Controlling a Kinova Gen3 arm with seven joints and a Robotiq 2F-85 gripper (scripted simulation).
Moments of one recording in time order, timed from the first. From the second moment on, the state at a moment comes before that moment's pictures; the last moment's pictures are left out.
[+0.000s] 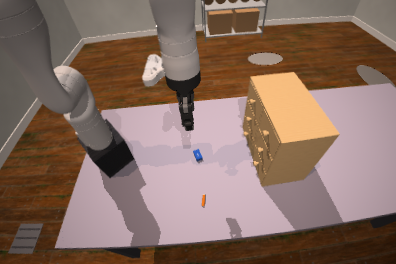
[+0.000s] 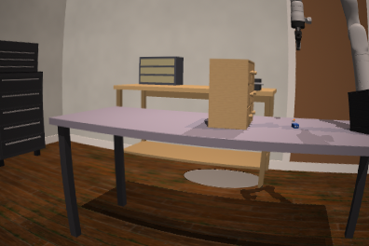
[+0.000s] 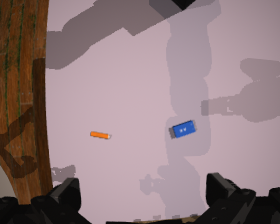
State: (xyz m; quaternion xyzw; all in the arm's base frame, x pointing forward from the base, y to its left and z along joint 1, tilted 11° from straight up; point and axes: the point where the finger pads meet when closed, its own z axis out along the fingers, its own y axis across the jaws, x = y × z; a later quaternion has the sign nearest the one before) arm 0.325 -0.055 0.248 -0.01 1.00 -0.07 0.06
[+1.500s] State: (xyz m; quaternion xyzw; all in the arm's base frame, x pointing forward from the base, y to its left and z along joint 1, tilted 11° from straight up) arm 0.340 -0.051 0.230 0.21 0.97 -0.03 0.07
